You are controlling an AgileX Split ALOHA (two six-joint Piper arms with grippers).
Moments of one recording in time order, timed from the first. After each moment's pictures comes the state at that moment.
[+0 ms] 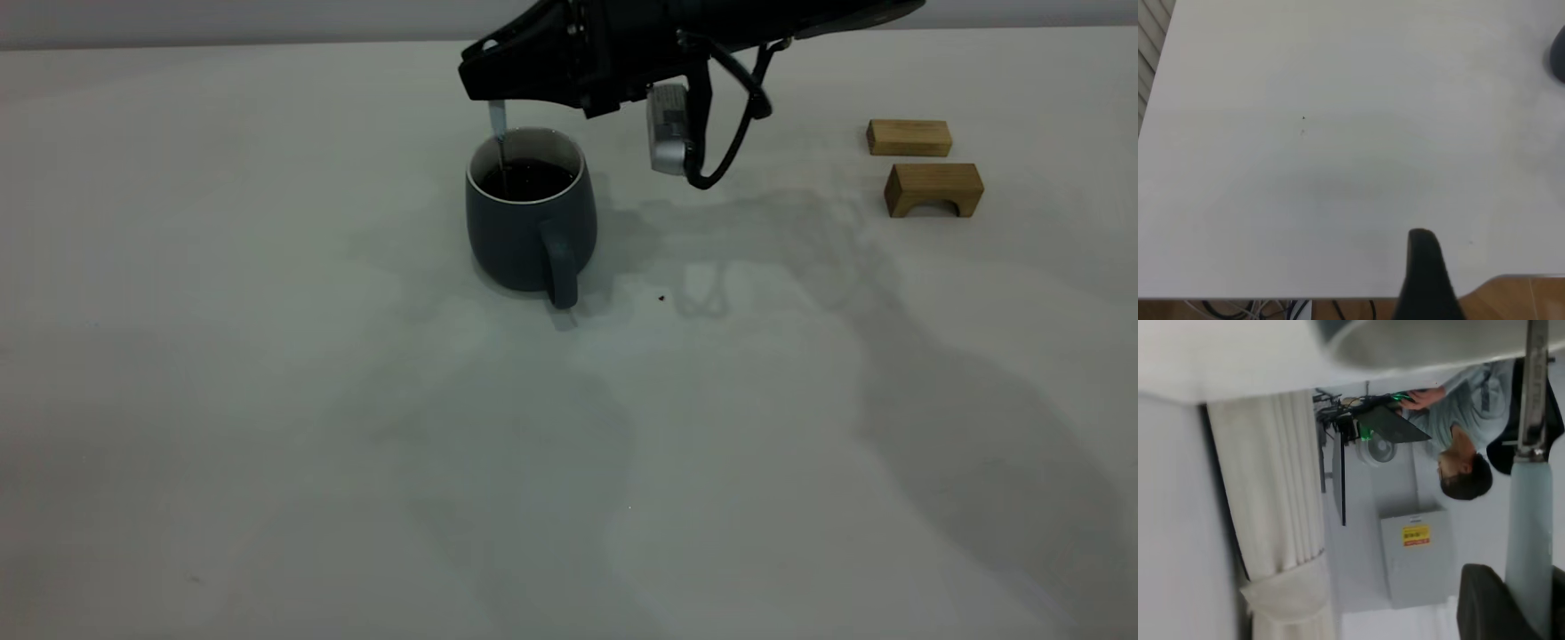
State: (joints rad) left arm 0.00 -0.02 -0.49 0.03 1.13 -0.01; right arm 0.31 2.65 -1.82 1.64 1.08 0.82
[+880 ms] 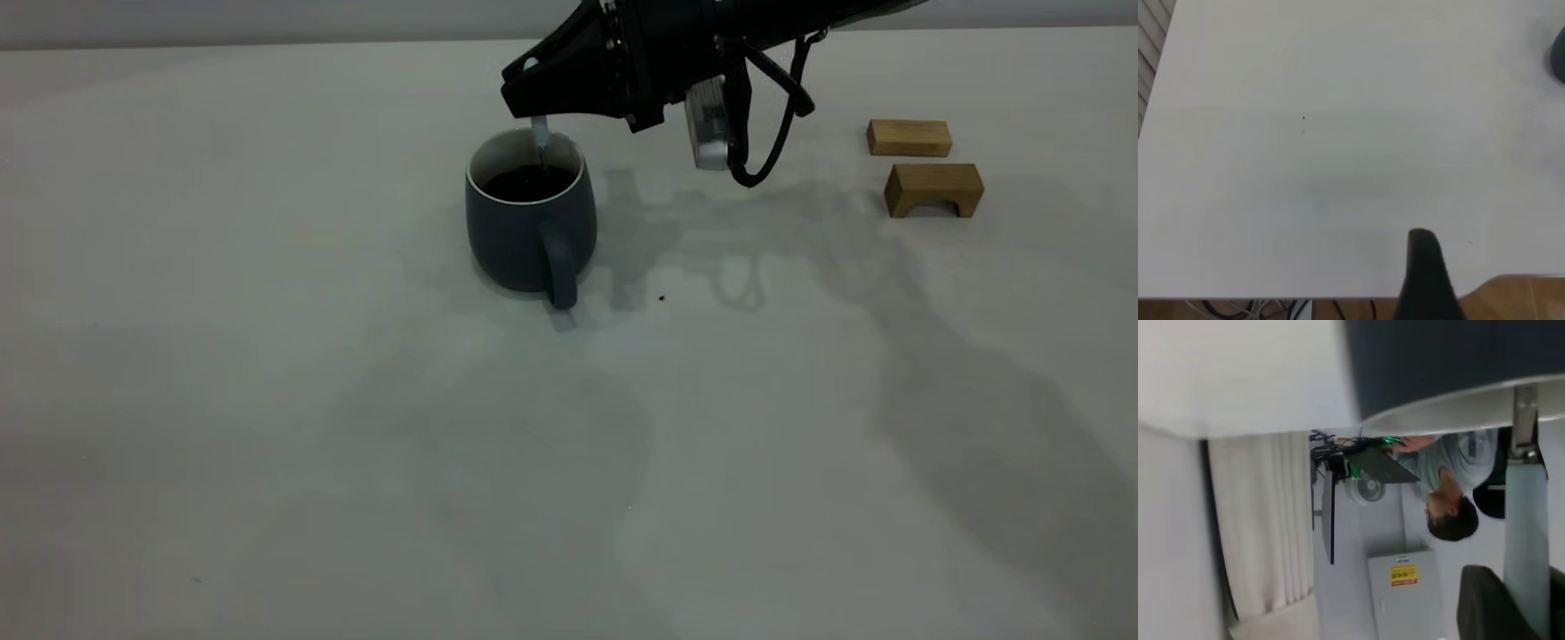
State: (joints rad) left arm 0.00 -0.02 -0.49 0.03 1.13 -0.01; right arm 0.27 2.65 -1.82 1.49 1.09 0.92
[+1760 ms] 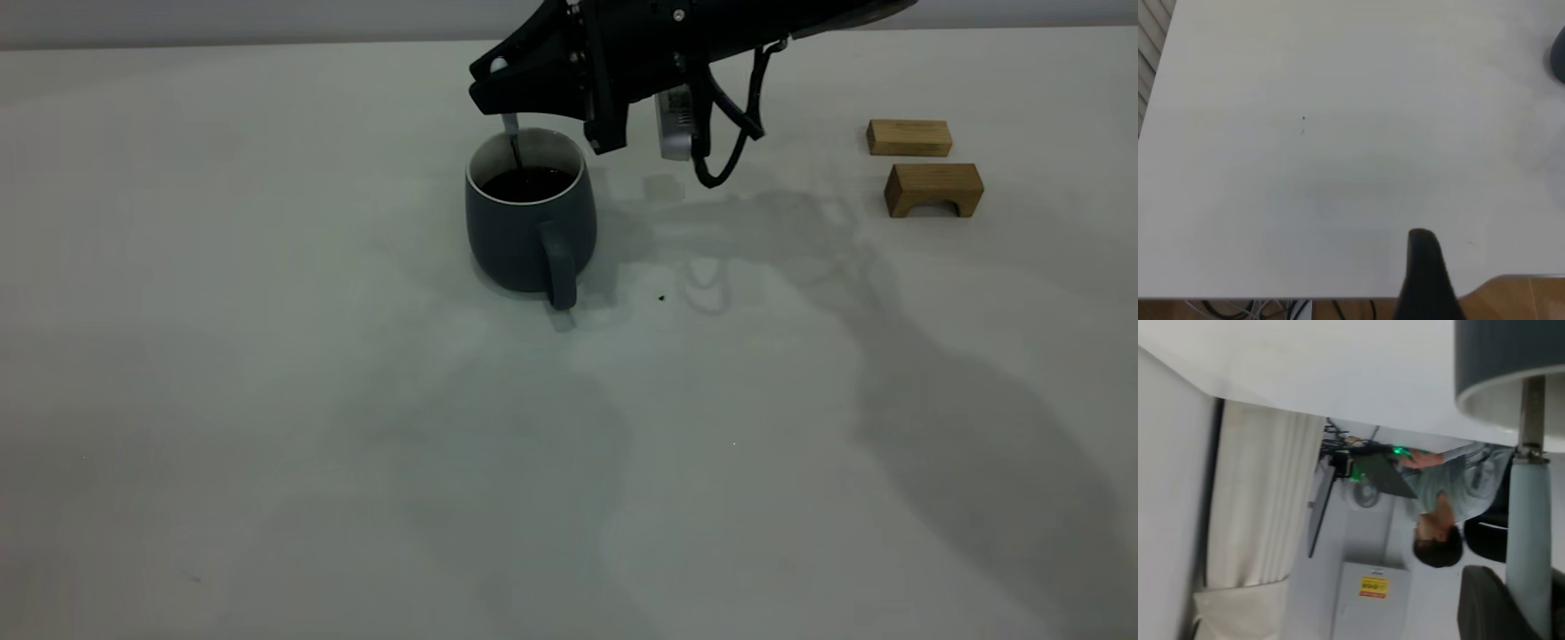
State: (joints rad) left arm 0.00 -0.02 -0.49 0.03 1.13 -0.01; right arm 0.31 2.65 -1.82 1.57 0.99 0.59
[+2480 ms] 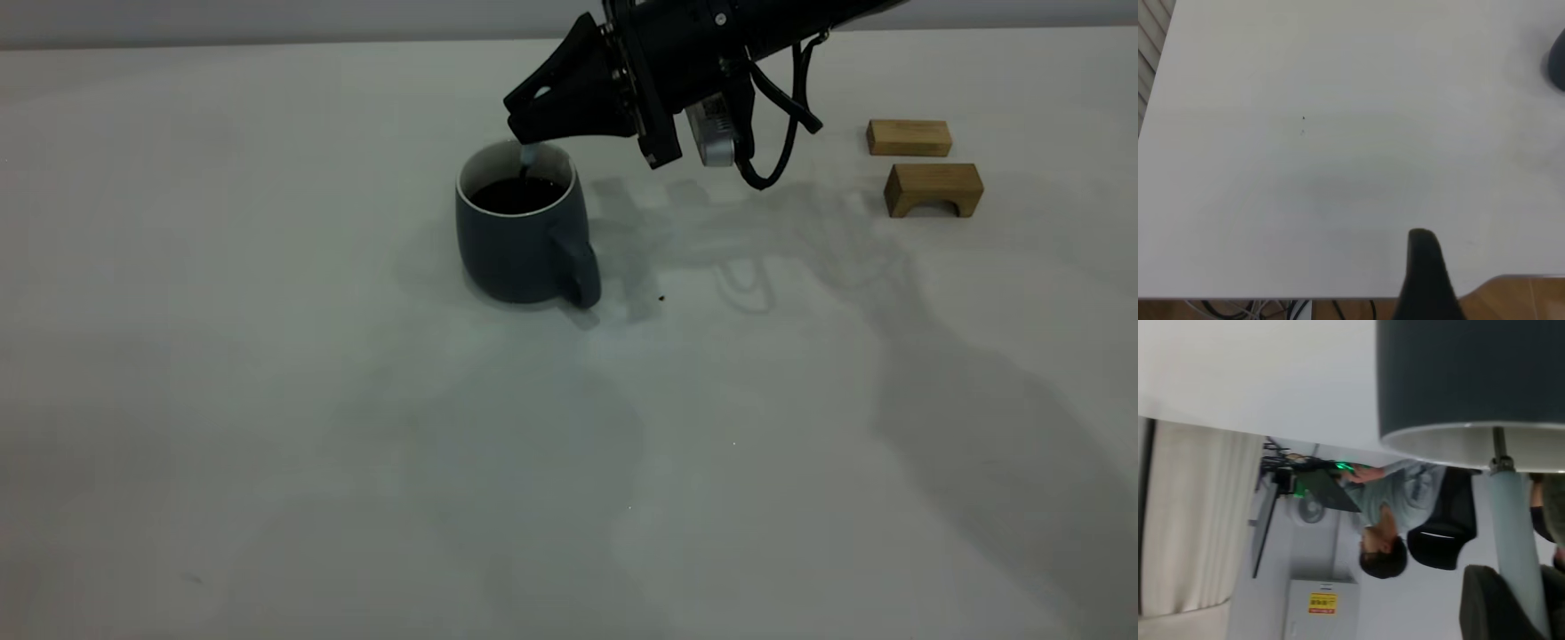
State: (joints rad) left arm 0.00 -0.02 -0.49 0.03 1.13 -0.01; right arm 0.28 2.64 -1.82 1.40 1.08 0.67
